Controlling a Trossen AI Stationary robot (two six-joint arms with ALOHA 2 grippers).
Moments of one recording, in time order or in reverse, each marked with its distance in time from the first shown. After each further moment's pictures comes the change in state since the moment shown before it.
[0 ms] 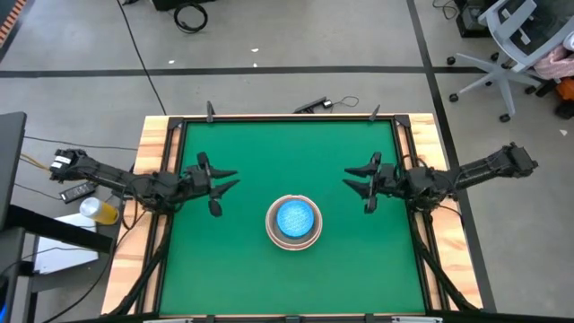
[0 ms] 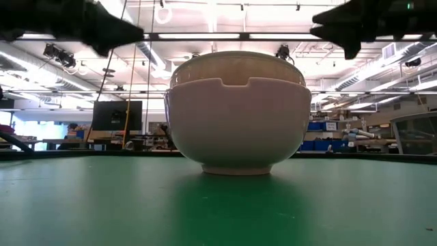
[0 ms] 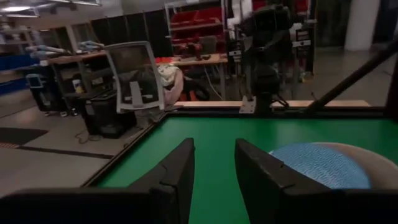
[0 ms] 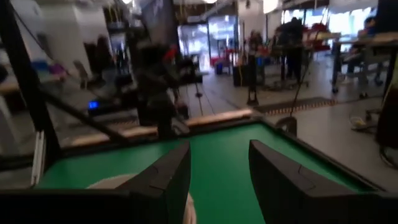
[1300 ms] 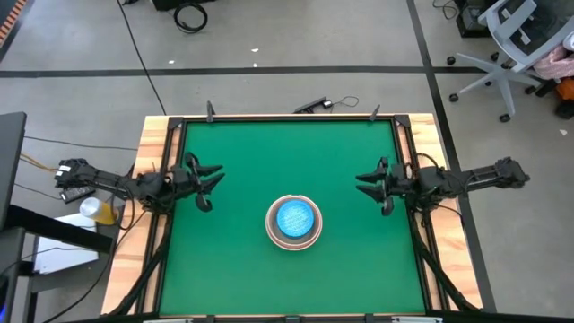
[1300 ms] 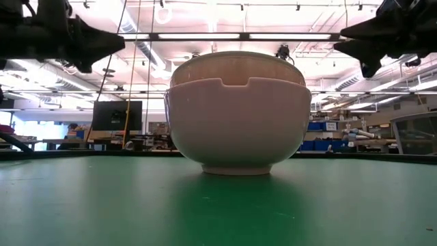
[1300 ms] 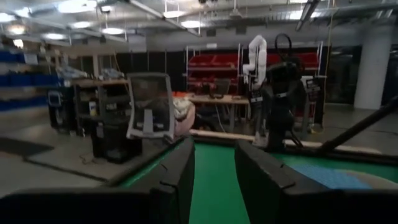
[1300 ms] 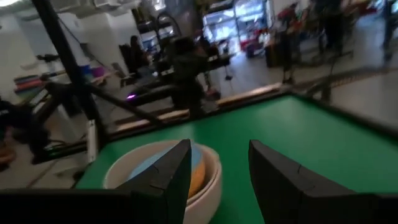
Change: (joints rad) left arm 0.020 -0.331 -0.288 0.180 -0.033 0.008; right arm -0.066 -0.395 -0.141 -0.299 -0.195 0.169
